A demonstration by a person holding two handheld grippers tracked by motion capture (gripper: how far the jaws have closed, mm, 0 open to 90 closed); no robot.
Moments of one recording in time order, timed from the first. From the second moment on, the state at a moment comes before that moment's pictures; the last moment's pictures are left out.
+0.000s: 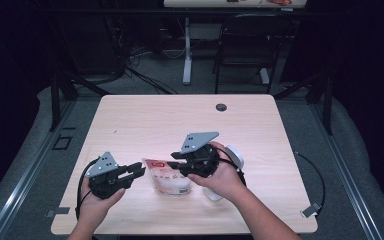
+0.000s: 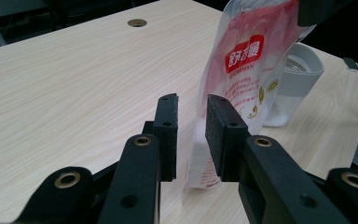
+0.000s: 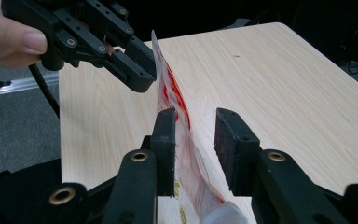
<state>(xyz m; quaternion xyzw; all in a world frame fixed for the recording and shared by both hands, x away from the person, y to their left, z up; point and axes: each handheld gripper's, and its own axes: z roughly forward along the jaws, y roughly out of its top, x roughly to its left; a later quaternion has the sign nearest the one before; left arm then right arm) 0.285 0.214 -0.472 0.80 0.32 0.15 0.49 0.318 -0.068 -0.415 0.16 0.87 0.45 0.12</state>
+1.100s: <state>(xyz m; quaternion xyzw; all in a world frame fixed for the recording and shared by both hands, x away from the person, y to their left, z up) 0.285 0.214 -0.473 0.80 0.32 0.15 0.49 0.322 -0.049 -0.414 0.14 0.89 0.42 0.12</state>
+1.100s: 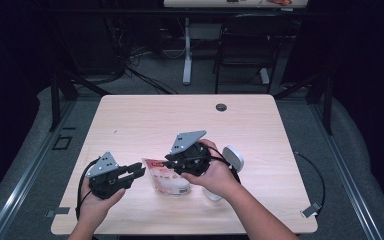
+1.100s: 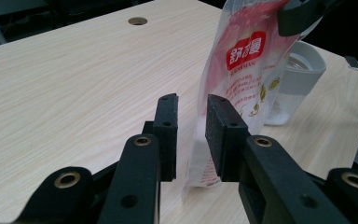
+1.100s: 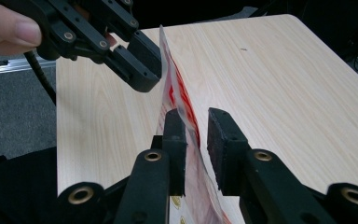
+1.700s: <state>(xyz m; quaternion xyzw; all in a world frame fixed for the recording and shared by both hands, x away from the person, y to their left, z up) 0.285 0.215 -0.473 0.80 0.32 0.15 0.49 0.320 -0.039 -0.410 0.13 0.90 0.38 0.13</state>
